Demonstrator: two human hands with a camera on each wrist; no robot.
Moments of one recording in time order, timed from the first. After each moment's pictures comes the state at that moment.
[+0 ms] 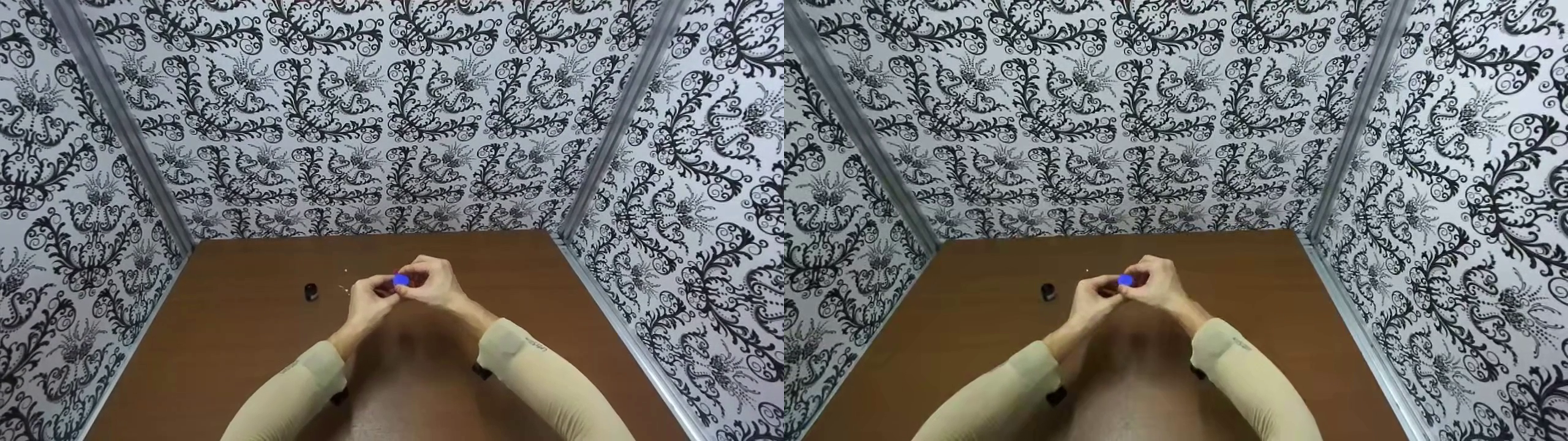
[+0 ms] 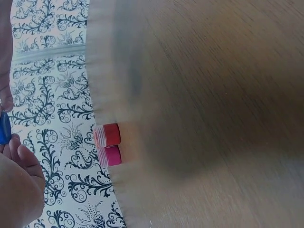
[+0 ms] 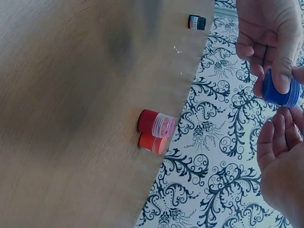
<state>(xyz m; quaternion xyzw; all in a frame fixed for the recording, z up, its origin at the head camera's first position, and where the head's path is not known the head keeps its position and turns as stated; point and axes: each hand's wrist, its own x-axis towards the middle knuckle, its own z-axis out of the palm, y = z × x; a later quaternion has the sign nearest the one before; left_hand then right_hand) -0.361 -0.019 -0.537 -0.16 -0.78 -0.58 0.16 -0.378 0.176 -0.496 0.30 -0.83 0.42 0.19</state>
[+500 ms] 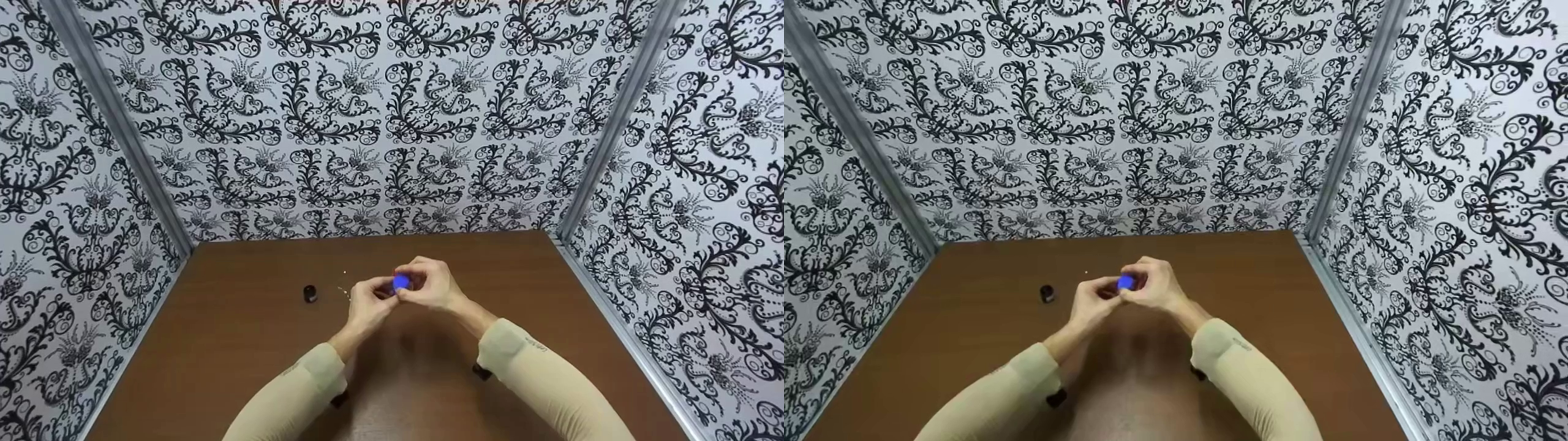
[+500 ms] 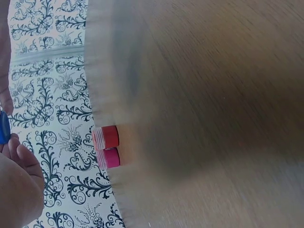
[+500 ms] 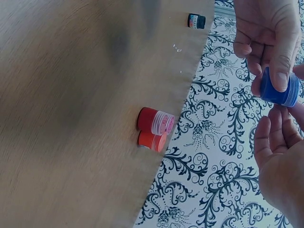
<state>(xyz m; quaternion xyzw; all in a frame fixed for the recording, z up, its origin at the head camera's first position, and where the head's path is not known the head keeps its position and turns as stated) -0.361 -0.018 -0.538 -0.15 -0.78 -0.58 0.15 -0.375 0.176 -0.493 0.31 -0.83 0.46 0.13</state>
